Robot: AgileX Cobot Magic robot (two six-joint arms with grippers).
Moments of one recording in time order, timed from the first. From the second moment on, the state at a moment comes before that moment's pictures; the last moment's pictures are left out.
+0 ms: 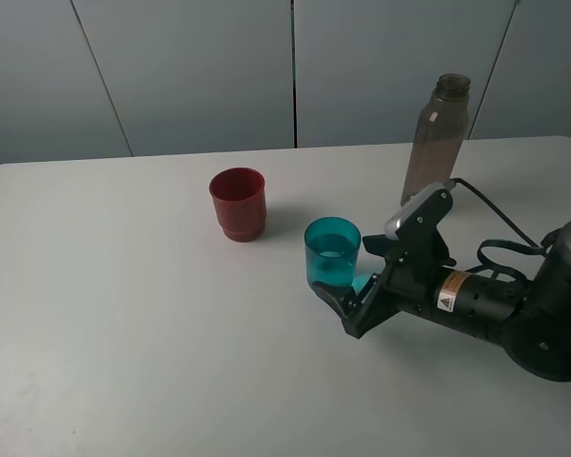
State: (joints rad) left arm -0.08 0.00 -0.51 0.10 1.08 -0.05; right arm 0.49 2.09 -0.33 -0.27 -1.21 -0.05
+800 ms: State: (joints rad) left arm -0.08 0.00 -0.51 0.10 1.08 -0.05; right arm 0.49 2.12 -0.46 -0.33 -1.21 0.00
